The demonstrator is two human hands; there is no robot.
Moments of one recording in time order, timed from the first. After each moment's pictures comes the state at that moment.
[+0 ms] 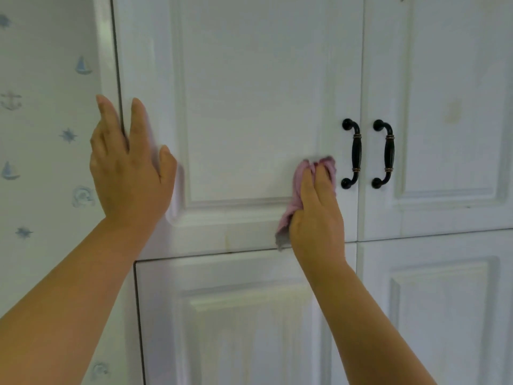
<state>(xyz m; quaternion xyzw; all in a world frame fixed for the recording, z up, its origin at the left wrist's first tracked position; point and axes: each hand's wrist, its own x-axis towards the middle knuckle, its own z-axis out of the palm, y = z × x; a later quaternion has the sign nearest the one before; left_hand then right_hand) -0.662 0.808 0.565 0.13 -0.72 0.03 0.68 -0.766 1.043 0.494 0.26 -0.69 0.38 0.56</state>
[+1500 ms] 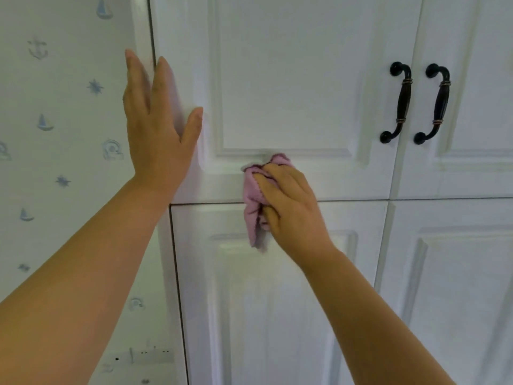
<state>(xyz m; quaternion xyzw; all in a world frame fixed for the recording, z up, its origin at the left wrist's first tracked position) -0.654 0.793 0.544 0.05 -0.73 -0.05 0.69 -0.739 0.996 0.448 0.48 -0.63 0.31 0.53</state>
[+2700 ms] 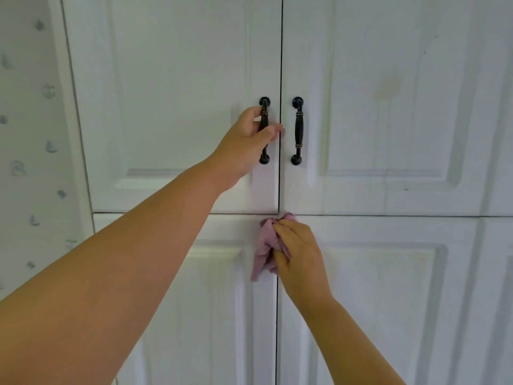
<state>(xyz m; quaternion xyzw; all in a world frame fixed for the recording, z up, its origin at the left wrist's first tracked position) -0.729 1.078 0.586 -0.07 -0.80 -0.45 0.39 -0.800 1.193 0.392 0.44 -0.68 0.45 0.37</state>
